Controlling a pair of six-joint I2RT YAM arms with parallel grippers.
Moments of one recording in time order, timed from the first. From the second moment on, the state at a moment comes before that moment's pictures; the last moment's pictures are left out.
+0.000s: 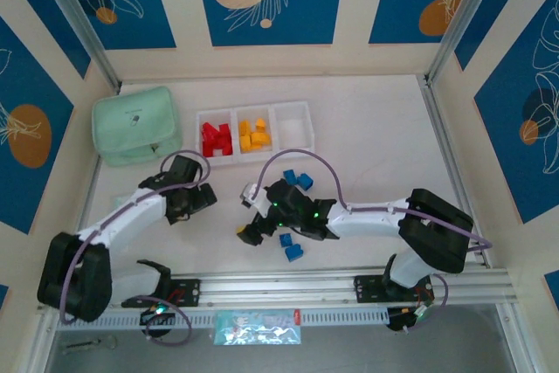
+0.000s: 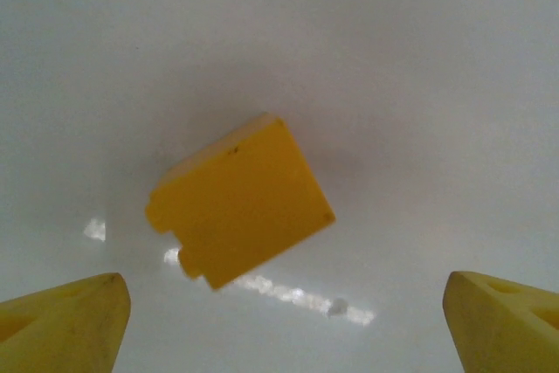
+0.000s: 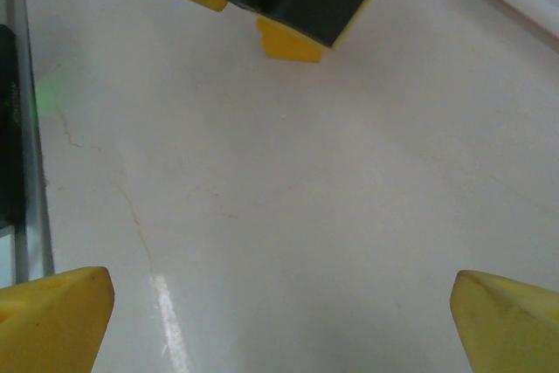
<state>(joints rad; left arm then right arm) -0.34 1.24 0.65 -0.66 -0.07 -0.78 1.09 1.53 0.72 0.19 -0.11 0.03</state>
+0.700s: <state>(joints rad) -0.34 1.42 0.69 -0.56 -0.12 -0.76 1.06 1.53 0.72 0.22 -0.10 0.00</state>
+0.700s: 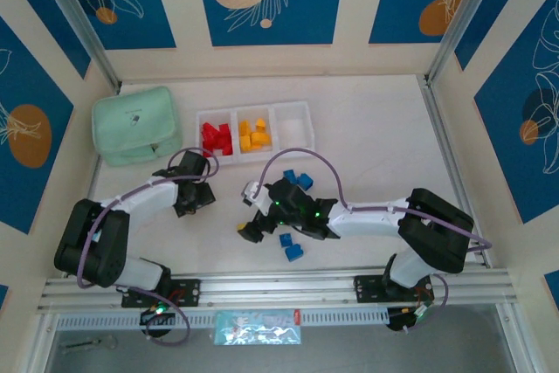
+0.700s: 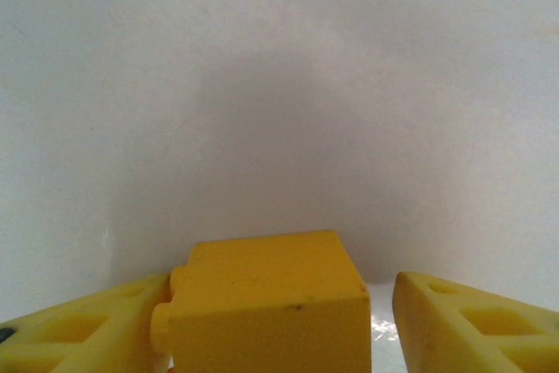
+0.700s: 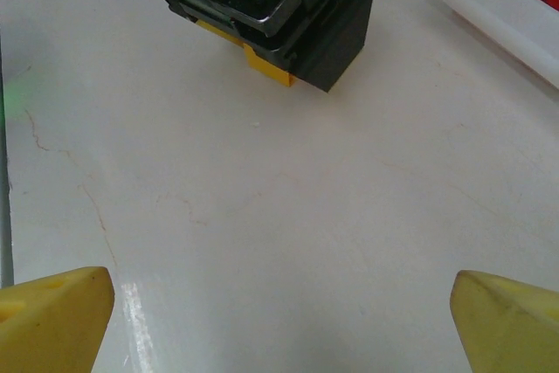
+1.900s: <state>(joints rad) -0.58 1.74 1.45 -0.63 -0.14 -0.56 0.68 1.25 0.75 -0.12 -0.15 0.19</state>
